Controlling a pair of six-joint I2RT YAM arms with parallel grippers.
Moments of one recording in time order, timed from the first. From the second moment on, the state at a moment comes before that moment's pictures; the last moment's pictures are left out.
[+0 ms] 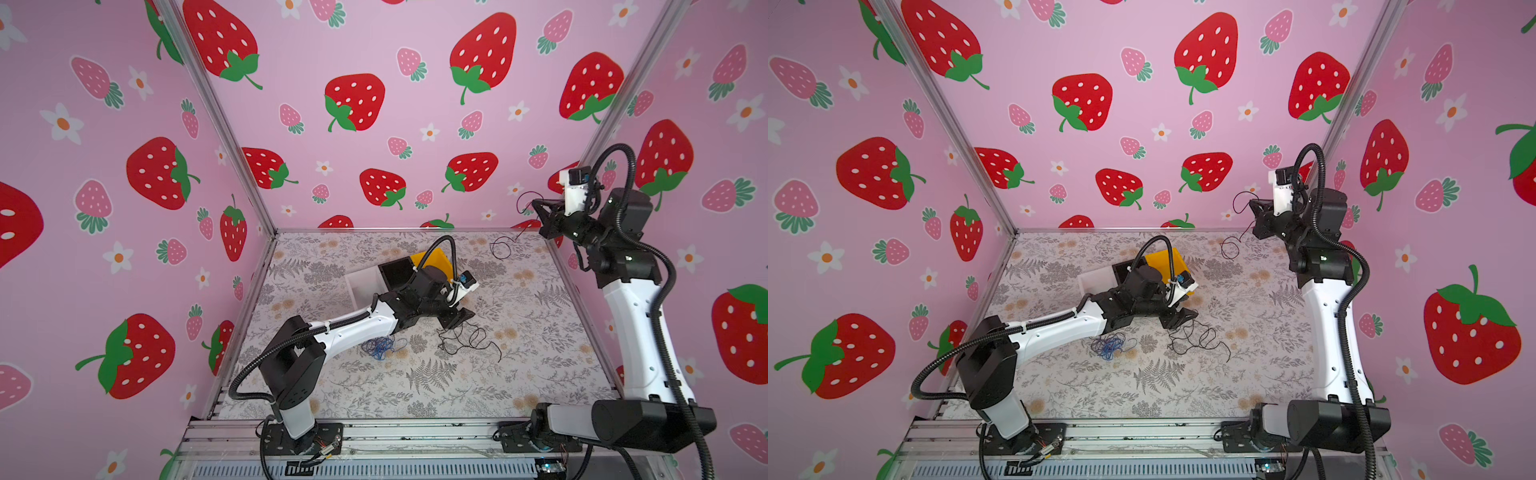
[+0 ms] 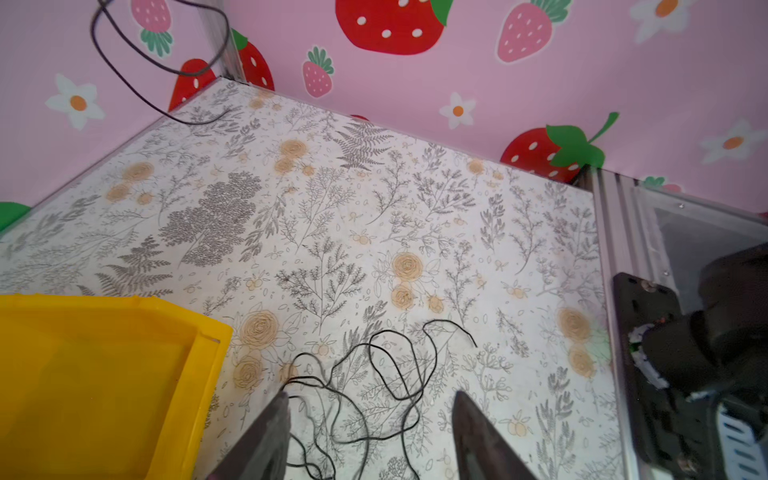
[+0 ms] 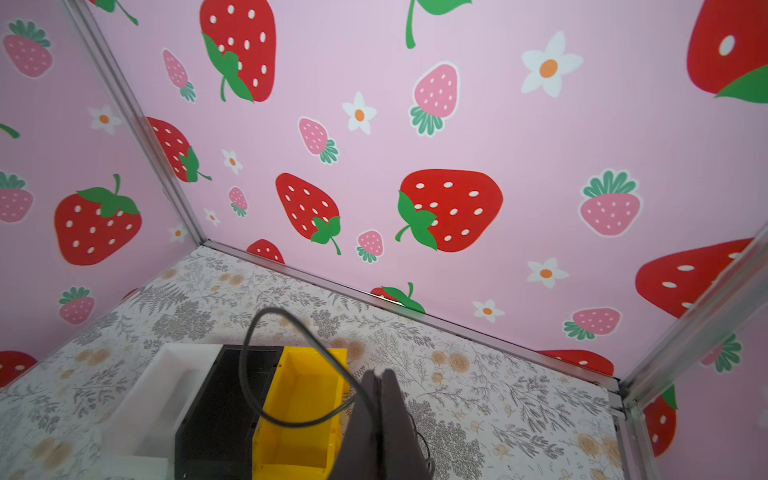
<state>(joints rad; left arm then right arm) -0.89 1.74 1.29 -0.06 0.29 0.14 0.00 1.33 1.59 -0.44 -0.57 -0.08</state>
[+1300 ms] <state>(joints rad) -0.74 1.74 1.15 0.27 0.11 0.26 0.12 1.25 1.40 -0.14 -1.01 0.08</state>
